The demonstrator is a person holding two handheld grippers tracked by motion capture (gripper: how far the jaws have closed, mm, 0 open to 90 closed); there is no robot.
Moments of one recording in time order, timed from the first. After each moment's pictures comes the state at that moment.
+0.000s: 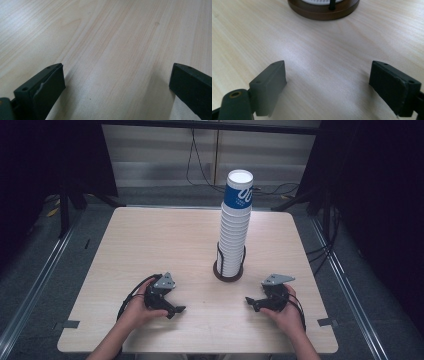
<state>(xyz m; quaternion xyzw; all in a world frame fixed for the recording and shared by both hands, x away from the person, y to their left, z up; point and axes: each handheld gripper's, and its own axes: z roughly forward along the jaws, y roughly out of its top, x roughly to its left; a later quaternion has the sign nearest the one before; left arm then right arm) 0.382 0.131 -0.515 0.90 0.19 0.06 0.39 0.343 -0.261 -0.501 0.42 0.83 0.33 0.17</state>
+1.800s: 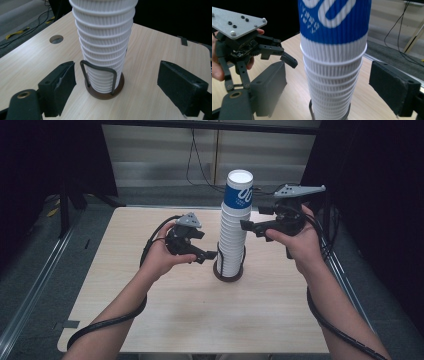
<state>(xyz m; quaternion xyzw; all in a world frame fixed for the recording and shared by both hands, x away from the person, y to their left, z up) 0.440 0.054 -0.338 0.86 0.19 0.07 0.47 0.407 -0.221 -0.251 0.36 0.78 0.48 0.19</state>
